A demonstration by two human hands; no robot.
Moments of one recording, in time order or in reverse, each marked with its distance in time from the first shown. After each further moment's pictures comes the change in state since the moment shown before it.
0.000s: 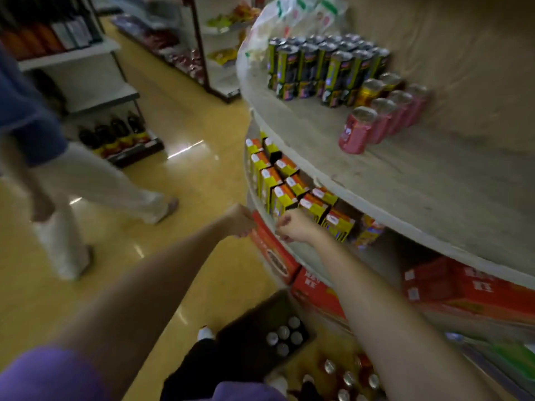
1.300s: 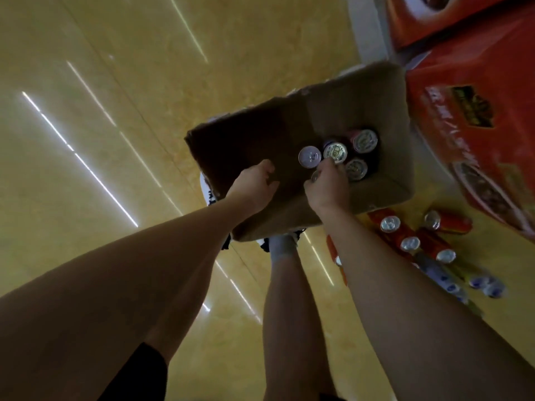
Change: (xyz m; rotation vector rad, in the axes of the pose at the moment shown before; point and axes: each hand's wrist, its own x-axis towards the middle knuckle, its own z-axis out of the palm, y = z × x) left_hand 0.200 -0.446 0.512 -0.055 -0.209 -0.450; right_hand 0.201 0.496 0.467 -0.249 -0.199 0.468
